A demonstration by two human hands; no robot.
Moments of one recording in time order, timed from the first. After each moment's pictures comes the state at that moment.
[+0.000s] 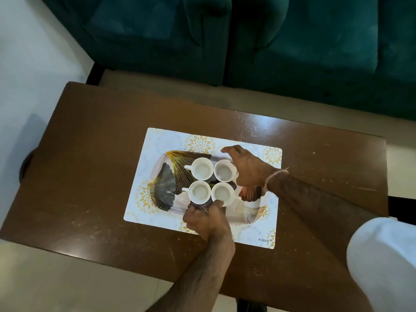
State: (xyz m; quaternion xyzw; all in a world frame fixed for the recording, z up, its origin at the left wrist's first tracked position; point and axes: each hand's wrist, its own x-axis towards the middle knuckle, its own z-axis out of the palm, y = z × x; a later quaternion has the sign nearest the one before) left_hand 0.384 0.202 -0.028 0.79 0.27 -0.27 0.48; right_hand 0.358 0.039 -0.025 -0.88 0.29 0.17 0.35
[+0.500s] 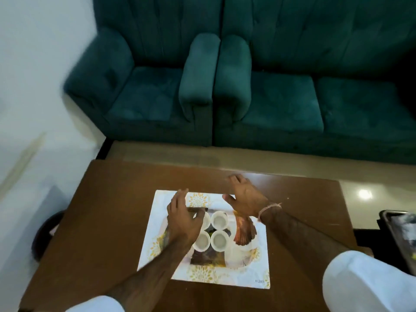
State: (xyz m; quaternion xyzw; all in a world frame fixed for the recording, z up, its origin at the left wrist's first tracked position) left_hand 0.496 0.177 0.094 0.86 -0.33 -0.23 0.33; right_hand 0.362 0.026 0.106 -0.86 0.41 0.07 0.28
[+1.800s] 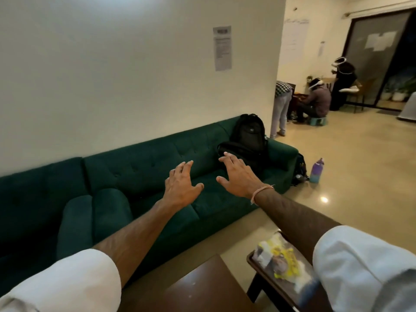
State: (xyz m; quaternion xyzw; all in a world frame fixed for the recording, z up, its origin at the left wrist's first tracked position) left_hand 0.206 -0.070 0.498 0.58 -0.77 -0.09 0.24; right_hand 0.012 -0.038 0.519 -0.73 0.65 -0.20 0.04
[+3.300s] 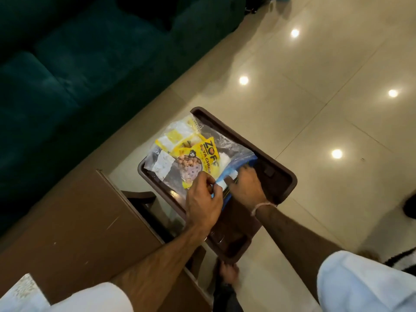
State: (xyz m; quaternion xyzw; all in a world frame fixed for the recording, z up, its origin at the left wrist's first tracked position) left_hand -0.220 -0.004 -0.020 0.60 -0.69 -0.34 0.19; right_hand -0.353 0.012 -0.054 -0.45 0.81 -0.14 0.35
